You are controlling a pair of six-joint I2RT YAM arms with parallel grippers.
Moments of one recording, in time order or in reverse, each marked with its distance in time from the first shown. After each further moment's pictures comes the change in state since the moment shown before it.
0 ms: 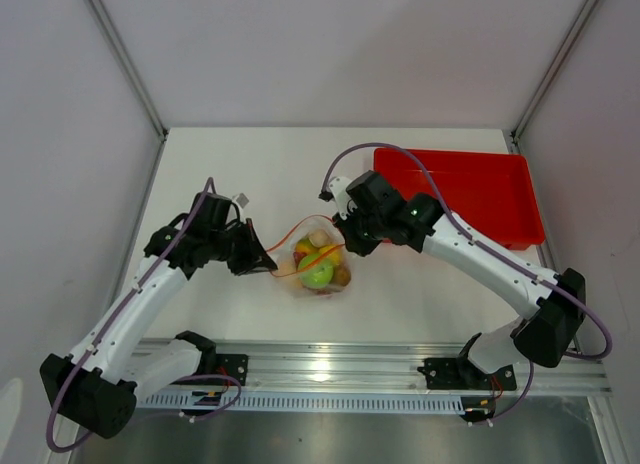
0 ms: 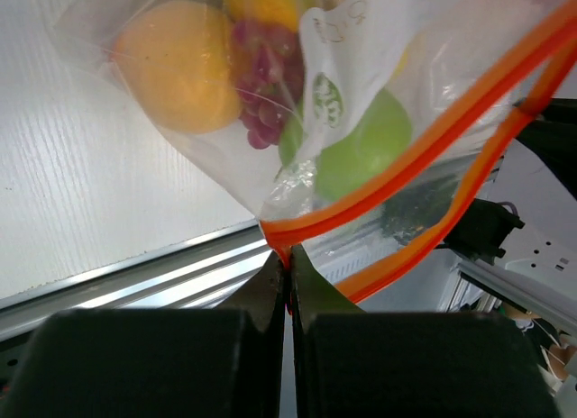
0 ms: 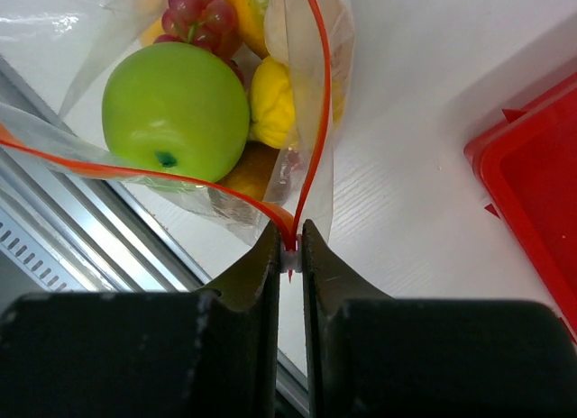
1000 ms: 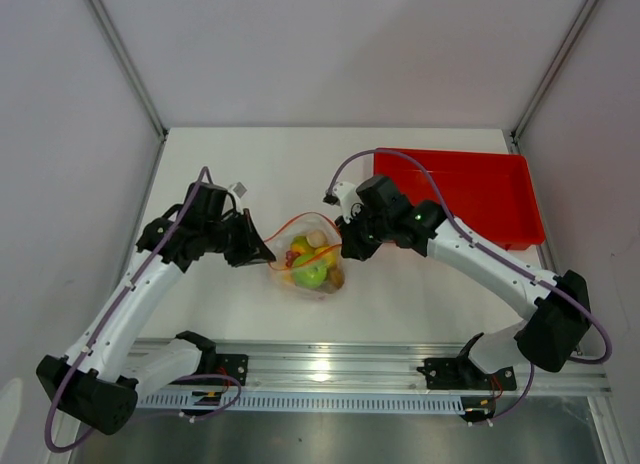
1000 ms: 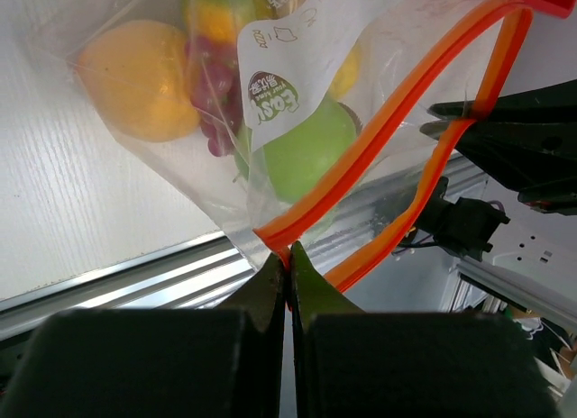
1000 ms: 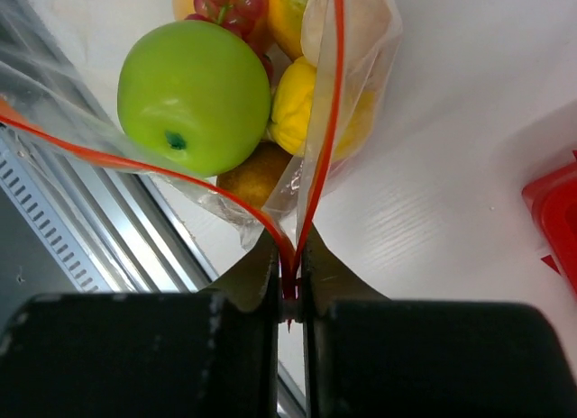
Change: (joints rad) left arm 0.003 0.018 0.126 -0.064 -0.008 0.026; right arm -0.064 -0.026 -0.140 0.158 -0.204 -0.022
